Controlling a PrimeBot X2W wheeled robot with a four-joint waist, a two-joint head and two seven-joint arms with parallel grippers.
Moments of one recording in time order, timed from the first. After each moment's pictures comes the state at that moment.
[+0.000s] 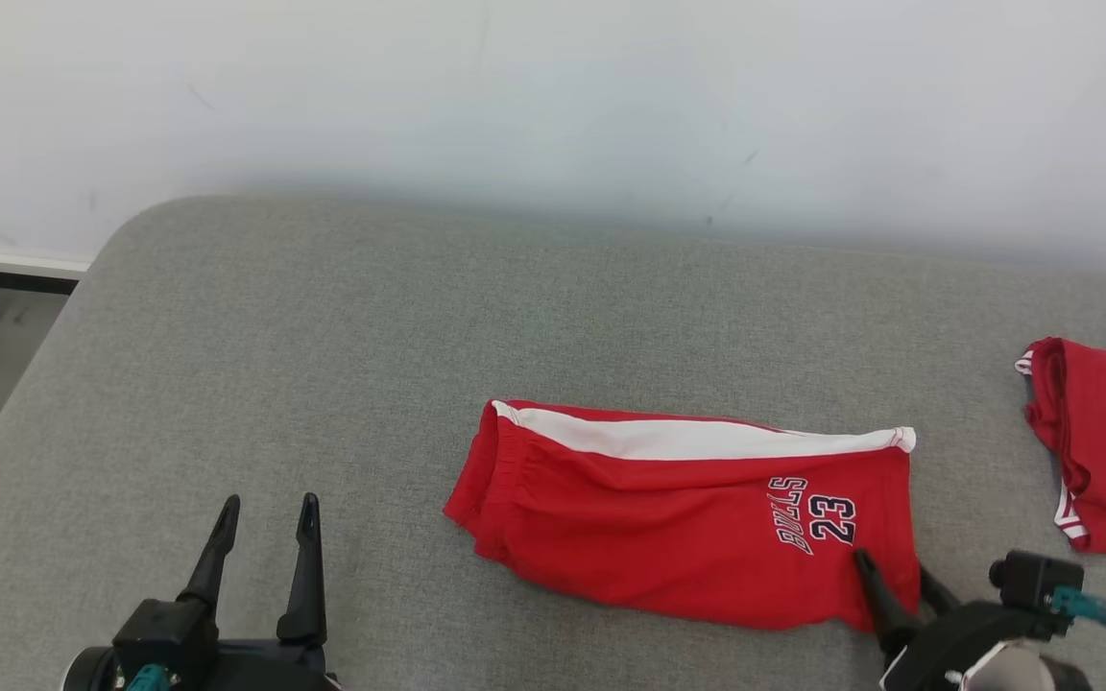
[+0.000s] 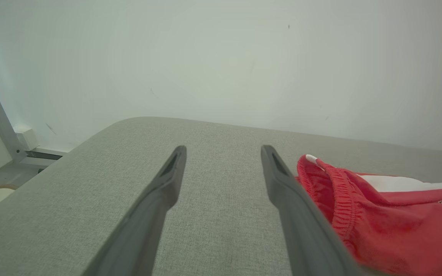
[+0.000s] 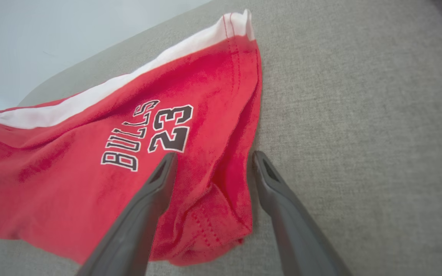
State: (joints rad) left arm -0.11 0.09 -0.05 0.25 -0.21 -0.10 -0.26; right arm -0.30 -0.35 0.47 0.76 0.94 0.13 -0.17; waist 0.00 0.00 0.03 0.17
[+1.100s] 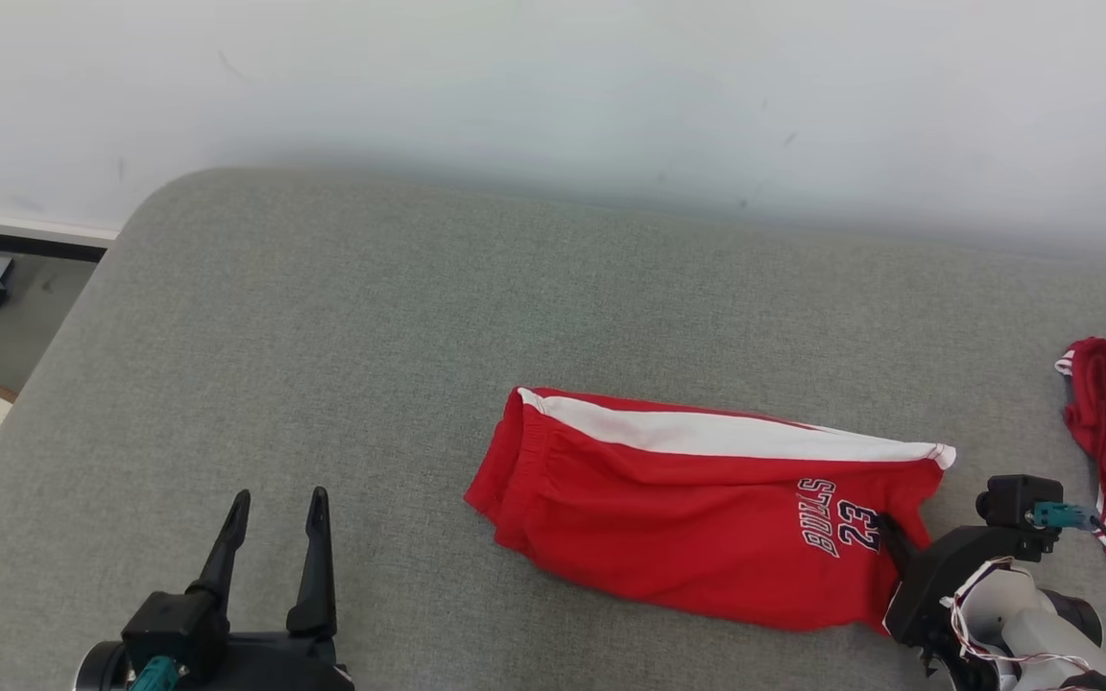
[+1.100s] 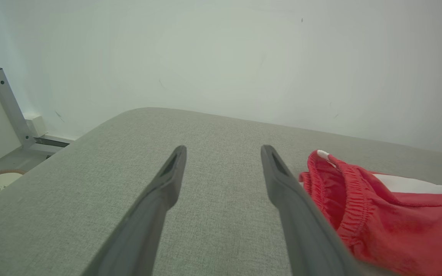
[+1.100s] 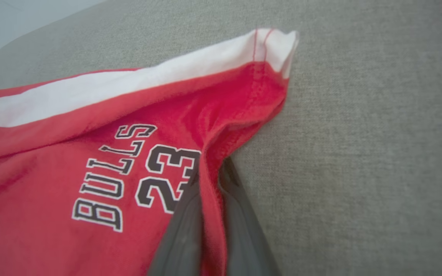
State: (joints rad) left arm -0.13 0.07 -0.05 0.27 -0.22 -0.10 -0.26; right arm -0.47 -0.31 0.40 0.94 0.80 0.13 0.02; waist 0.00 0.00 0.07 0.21
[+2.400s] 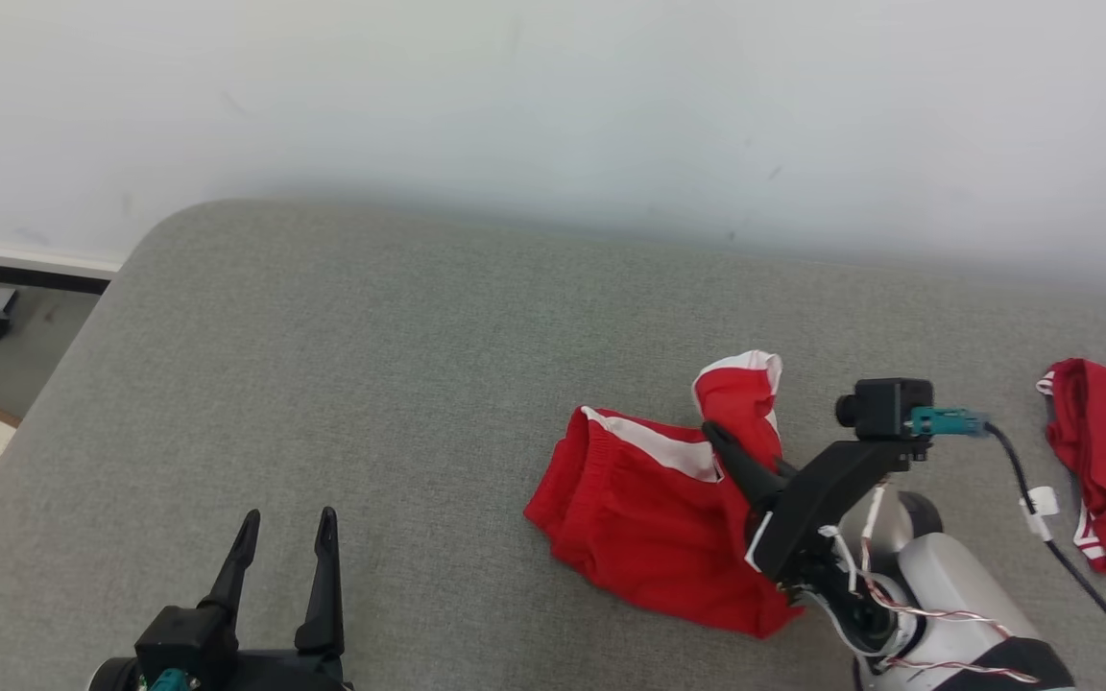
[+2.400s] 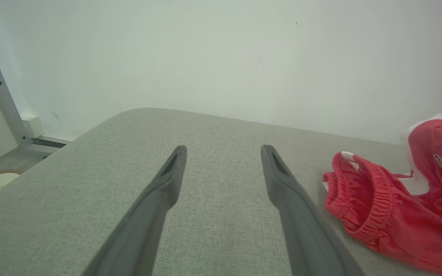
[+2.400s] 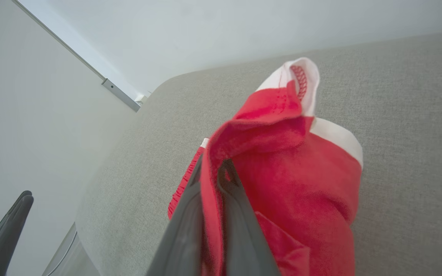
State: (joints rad) left arm -0.11 0.07 -0.06 0.29 -0.22 -0.11 -0.26; right arm -0.44 -0.18 0.34 0.42 0.78 0.13 0.29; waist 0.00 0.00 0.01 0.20
